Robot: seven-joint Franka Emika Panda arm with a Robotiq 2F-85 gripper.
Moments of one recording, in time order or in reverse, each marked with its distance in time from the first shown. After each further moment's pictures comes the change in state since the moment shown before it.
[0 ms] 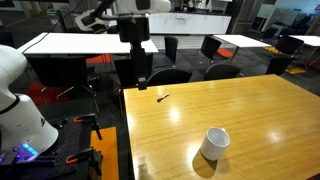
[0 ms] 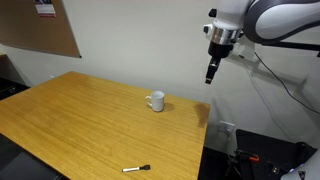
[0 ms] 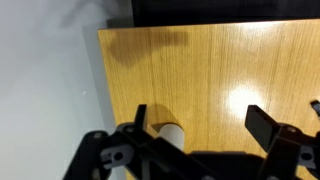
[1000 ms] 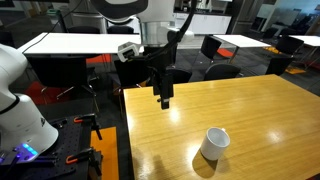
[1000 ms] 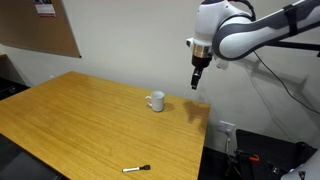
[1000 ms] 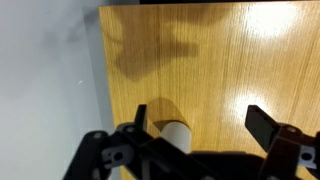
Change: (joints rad) arm -0.012 0.238 -0.023 0.078 -0.031 0.149 -0.033
